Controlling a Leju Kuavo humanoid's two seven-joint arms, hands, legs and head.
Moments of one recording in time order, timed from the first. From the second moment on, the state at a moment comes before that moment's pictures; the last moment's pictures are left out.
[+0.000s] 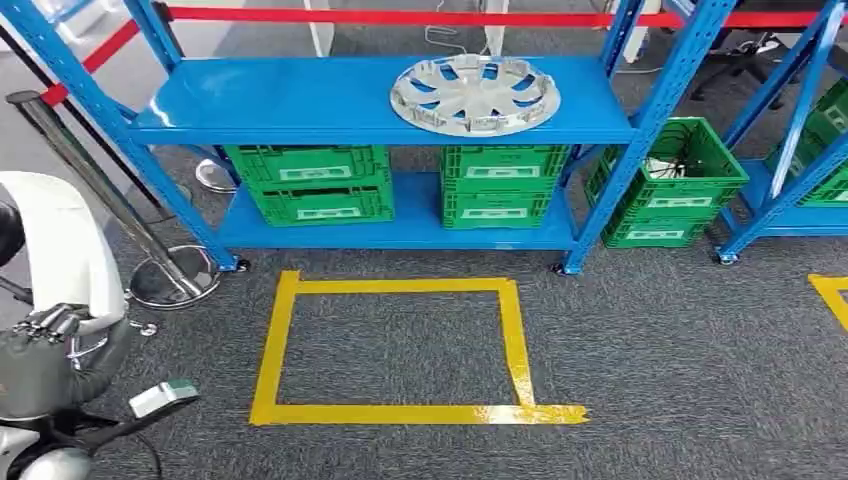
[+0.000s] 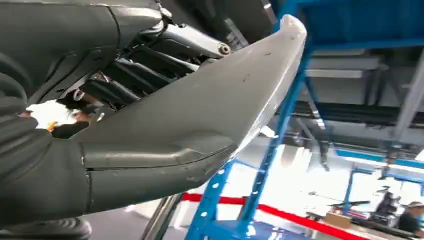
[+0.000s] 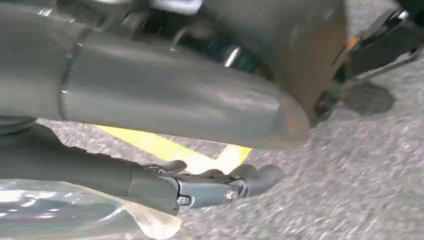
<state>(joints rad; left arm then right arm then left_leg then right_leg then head) 0.12 0.22 -0.08 -1.71 -0.96 0.70 -0.42 -0.05 0.01 1.48 -0.18 -1.13 -0.13 -0.39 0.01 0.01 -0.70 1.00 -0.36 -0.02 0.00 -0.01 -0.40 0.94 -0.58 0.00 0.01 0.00</state>
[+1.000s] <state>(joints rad) 0.08 0.24 -0.16 -1.68 -0.94 0.70 -0.39 -0.04 0.01 1.48 -0.18 -1.13 -0.12 -0.39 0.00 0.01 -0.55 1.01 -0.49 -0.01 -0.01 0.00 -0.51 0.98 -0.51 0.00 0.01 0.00</state>
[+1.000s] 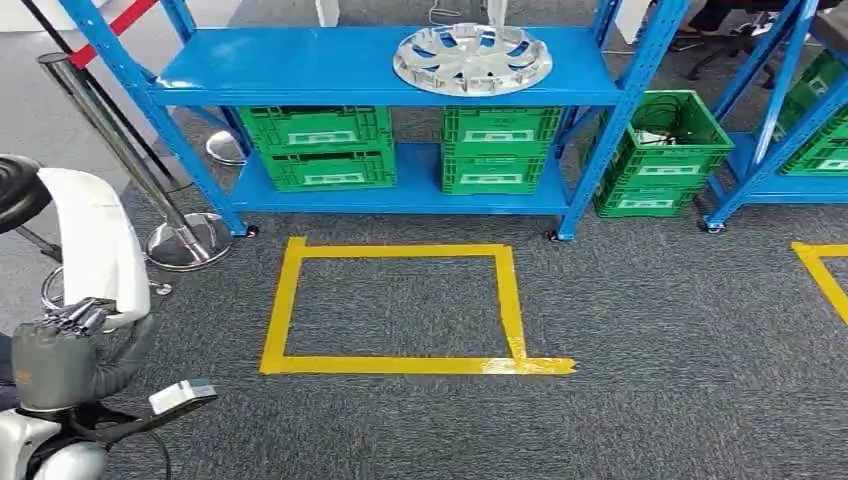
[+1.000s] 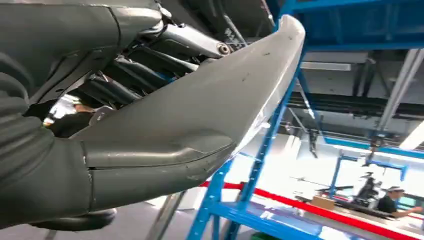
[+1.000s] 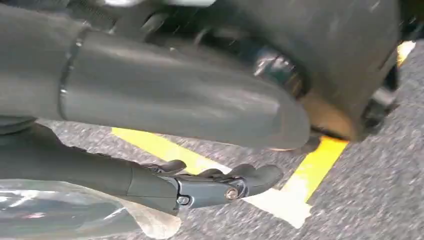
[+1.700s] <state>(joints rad) 0.03 0.25 -0.21 -1.67 -0.92 0.70 -0.39 -0.04 0.01 1.48 -0.18 -1.13 -0.11 -0.39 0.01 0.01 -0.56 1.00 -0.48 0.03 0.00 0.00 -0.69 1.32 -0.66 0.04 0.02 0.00</state>
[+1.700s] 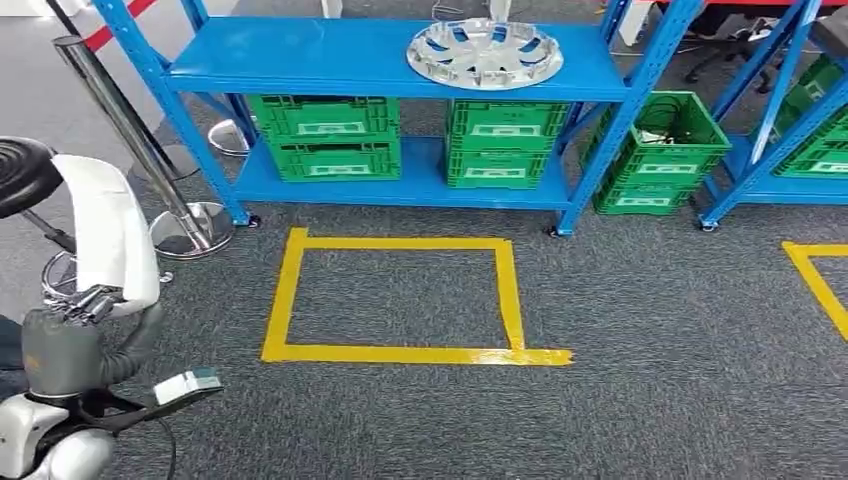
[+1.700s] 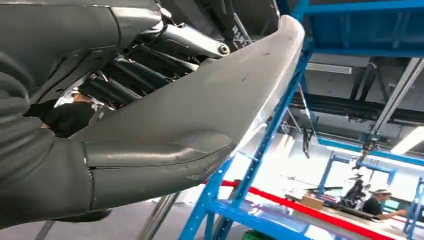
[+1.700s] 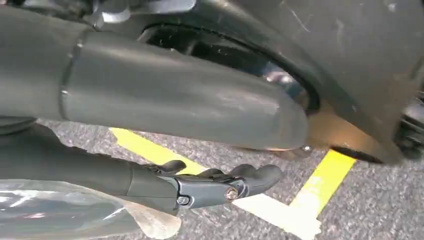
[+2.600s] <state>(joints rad) 0.01 0.27 -0.25 -1.66 -0.92 0.70 -0.38 -0.05 0.03 1.48 -0.18 -1.13 -0.13 -0.37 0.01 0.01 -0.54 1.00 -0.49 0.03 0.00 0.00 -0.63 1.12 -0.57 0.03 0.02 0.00</state>
